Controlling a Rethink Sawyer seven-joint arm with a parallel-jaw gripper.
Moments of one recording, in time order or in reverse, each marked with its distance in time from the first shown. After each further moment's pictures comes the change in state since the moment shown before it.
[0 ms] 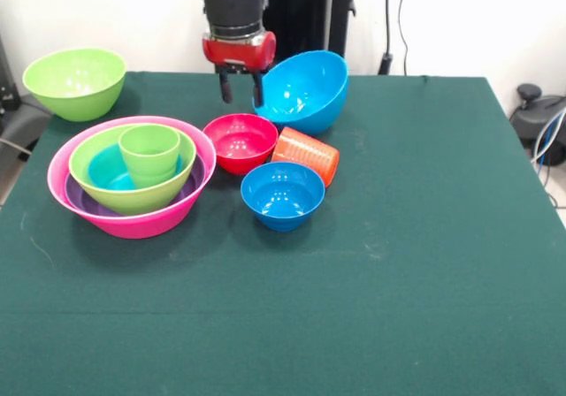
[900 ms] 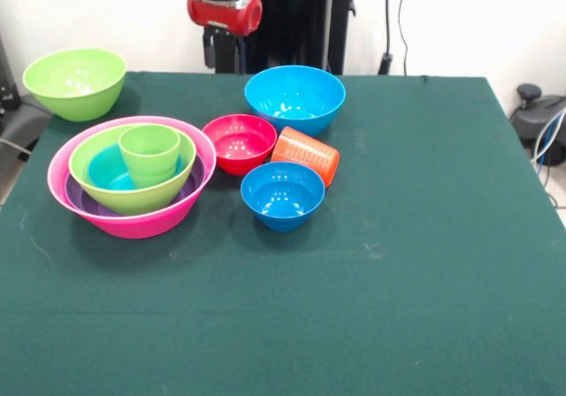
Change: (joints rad) arm 0.017 -0.126 -0.088 0.086 0.084 -0.001 0.000
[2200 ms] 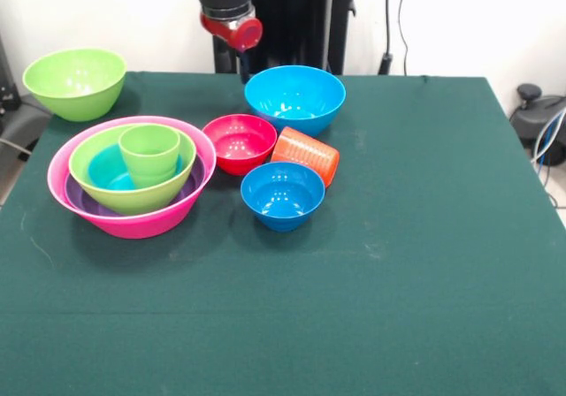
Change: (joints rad) arm -0.037 0.199 -0.132 -0.001 0.277 -0.106 0.000
